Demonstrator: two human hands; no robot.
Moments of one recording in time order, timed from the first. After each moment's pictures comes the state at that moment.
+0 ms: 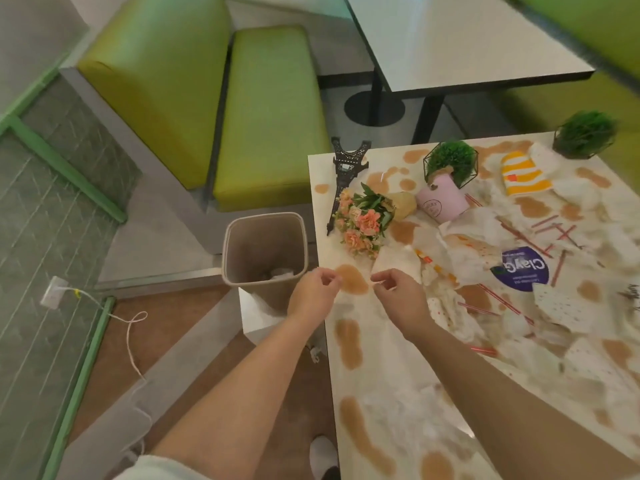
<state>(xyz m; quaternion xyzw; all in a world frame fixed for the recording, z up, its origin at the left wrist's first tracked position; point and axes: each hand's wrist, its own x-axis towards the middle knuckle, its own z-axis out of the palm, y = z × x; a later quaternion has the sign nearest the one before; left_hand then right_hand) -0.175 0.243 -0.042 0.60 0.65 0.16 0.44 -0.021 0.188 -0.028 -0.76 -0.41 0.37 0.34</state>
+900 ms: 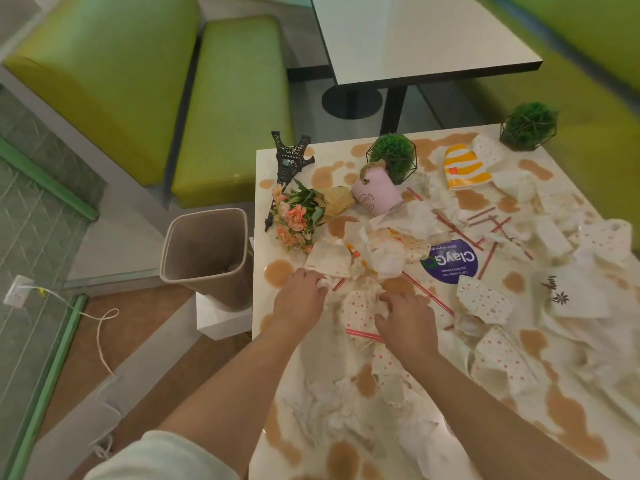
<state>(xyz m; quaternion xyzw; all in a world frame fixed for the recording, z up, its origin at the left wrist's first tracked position) -0.063 0.208 -0.067 0.76 0.60 0.07 0.24 0.115 0.116 -0.060 -0.82 -0.54 0.17 0.11</state>
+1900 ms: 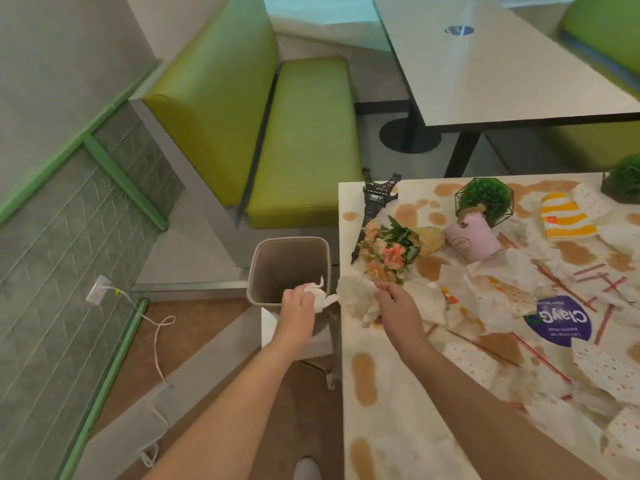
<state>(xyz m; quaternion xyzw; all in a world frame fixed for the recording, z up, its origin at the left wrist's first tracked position) -0.218 0.254 -0.036 0.53 0.68 0.27 0.44 -0.045 0.223 -0.011 -0.68 -0.38 0.45 0.43</state>
